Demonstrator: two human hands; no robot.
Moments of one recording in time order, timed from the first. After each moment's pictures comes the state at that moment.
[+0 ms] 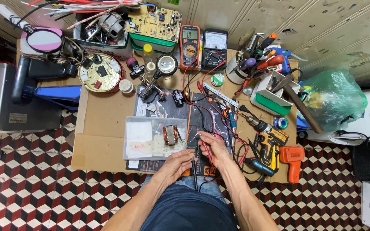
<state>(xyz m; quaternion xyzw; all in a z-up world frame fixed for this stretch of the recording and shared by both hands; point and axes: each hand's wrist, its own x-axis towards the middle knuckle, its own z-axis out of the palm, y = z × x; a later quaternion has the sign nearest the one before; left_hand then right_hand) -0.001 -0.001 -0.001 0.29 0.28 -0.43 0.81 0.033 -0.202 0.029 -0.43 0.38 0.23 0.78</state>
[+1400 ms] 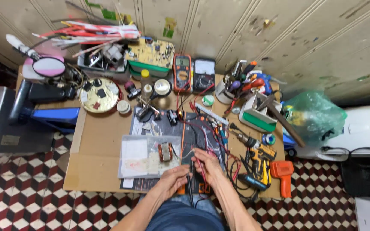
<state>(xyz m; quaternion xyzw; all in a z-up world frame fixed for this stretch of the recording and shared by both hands) -0.001 -0.005 -0.016 0.30 0.29 -0.43 0.80 0.022 -0.200 0.025 -0.44 0.42 0.21 0.77</state>
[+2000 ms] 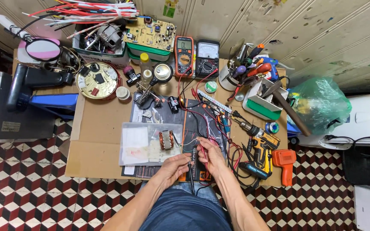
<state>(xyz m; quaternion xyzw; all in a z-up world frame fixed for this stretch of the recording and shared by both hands) 0.003 -0.003 -0.002 0.31 0.27 -0.44 0.80 0.021 -0.200 0.036 -0.41 0.40 0.17 0.80</state>
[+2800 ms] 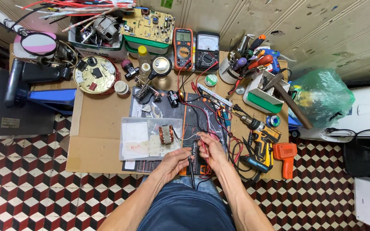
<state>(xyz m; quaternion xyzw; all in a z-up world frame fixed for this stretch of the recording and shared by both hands) 0.003 -0.003 0.004 0.31 0.28 -0.43 0.80 0.017 -0.202 0.035 -0.41 0.39 0.18 0.80</state>
